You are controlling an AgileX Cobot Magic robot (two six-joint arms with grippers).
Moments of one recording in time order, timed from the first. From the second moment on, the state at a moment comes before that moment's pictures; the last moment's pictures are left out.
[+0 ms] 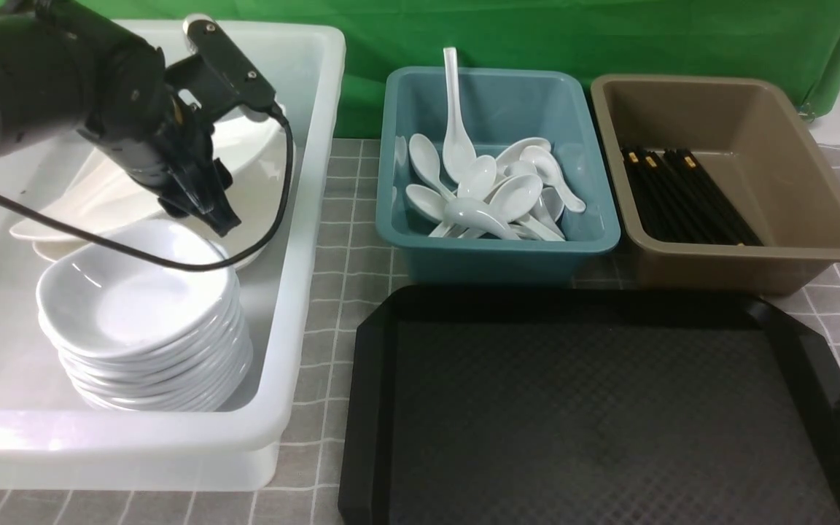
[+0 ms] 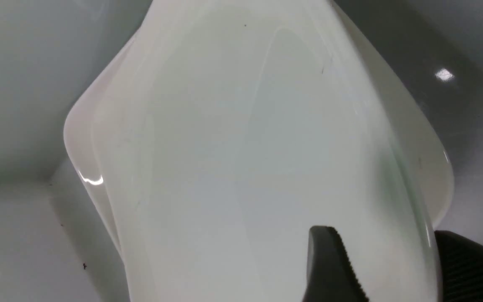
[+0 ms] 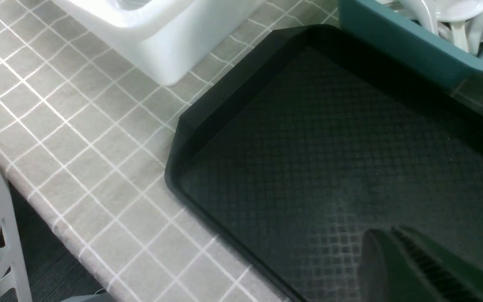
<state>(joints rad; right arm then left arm) 1.00 0.75 -1.00 -0.22 0.95 0.32 -0.24 1.77 -1.37 0.34 0.66 0.37</state>
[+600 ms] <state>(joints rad) 1.00 0.75 -1.00 -0.20 0.95 0.32 -0.24 1.82 -1.37 0.27 0.64 0.37</state>
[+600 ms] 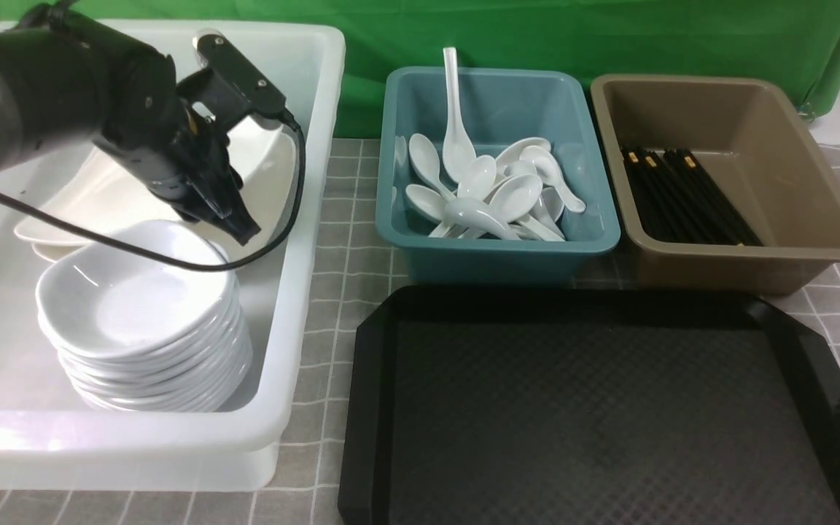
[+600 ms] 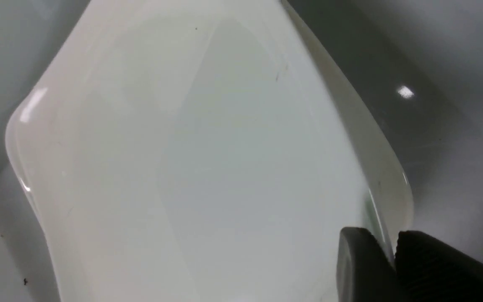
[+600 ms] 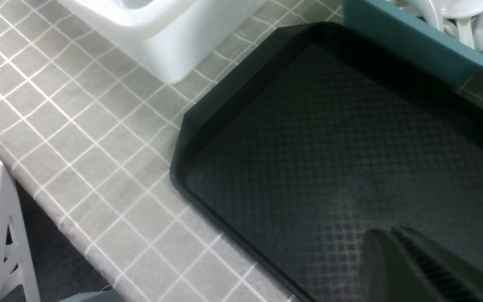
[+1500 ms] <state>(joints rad) 1.00 0.75 -1.00 -0.13 0.97 0.24 -0.29 1.61 -1.37 0.18 0.63 0.29</state>
